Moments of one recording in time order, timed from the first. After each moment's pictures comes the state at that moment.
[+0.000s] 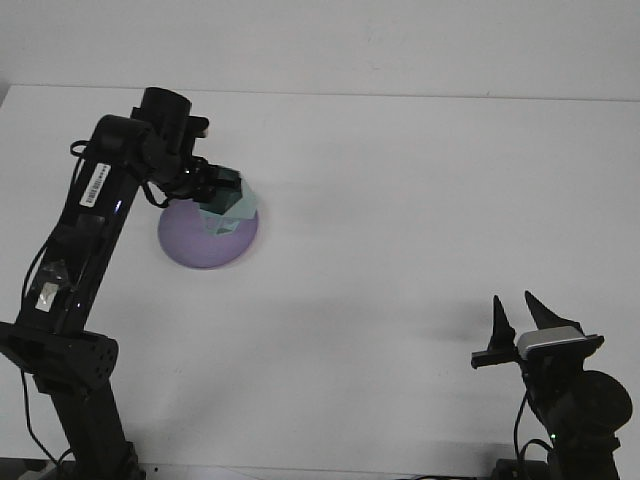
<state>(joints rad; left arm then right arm) -0.18 1.95 2.21 -1.27 0.13 -0.02 -0.05 0.34 0.49 -0.30 -0.21 -0.04</state>
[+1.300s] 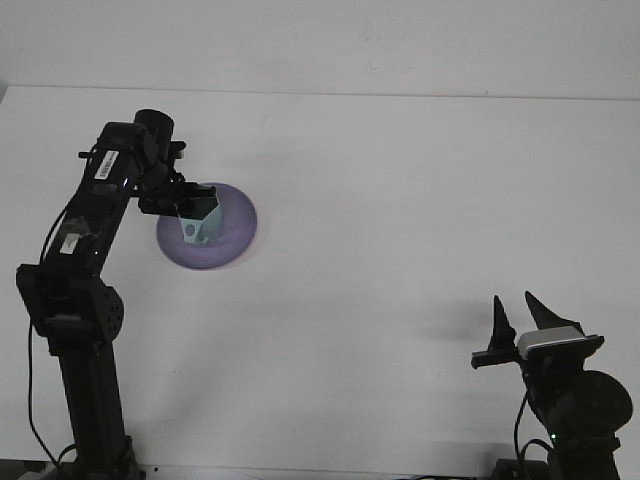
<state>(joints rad) -0.04 2.18 2.15 -1.22 0.07 -0.02 -0.05 0.34 0.49 -0.30 -0.21 -0.04</state>
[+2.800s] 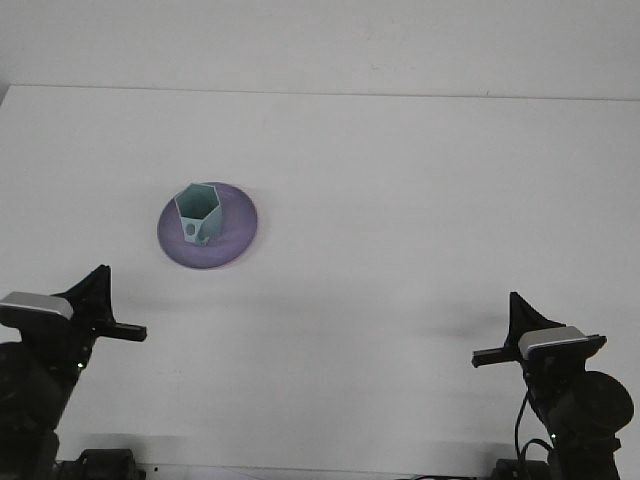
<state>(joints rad) 0.03 0.45 0.76 -0.29 0.13 0.06 -0.05 0.34 0.49 -0.29 -0.19 -0.04</state>
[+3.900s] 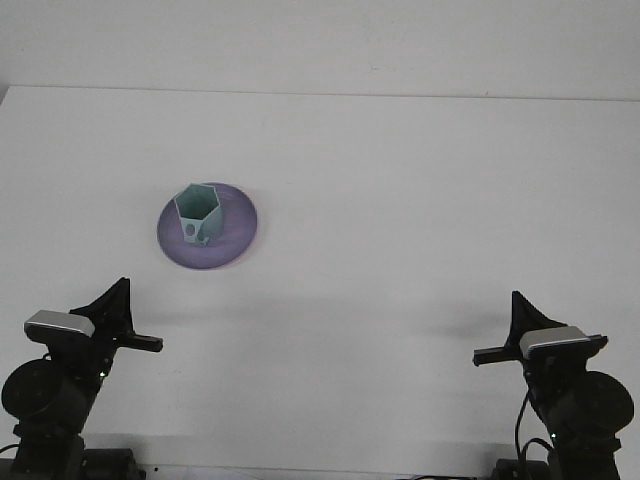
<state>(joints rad) 0.03 0.35 0.53 -0.14 0.15 0.01 -0.05 0.34 0.49 -0.28 -0.19 -0.04</state>
